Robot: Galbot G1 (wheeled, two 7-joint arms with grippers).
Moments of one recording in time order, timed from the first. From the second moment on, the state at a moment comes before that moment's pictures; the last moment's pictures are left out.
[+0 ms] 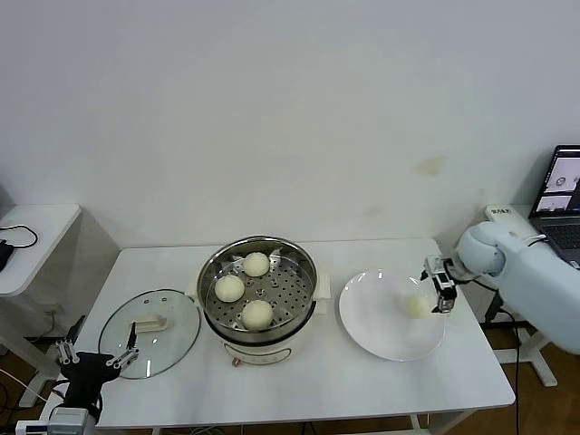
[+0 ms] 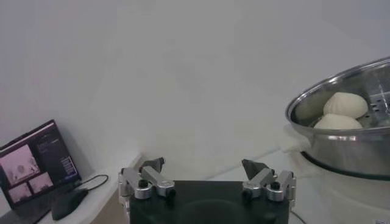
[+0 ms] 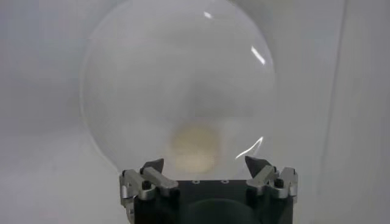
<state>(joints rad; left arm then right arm) 1.79 -1.25 -0.83 -2.26 0.02 0.17 -0.09 -0.08 0.65 -0.64 1.29 -0.28 -0.22 -1.12</state>
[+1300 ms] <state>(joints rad) 1.79 -1.26 -0.84 -2.25 0.02 0.16 -0.09 -0.17 0.83 -0.53 1.04 -0.36 -0.21 -1.09</state>
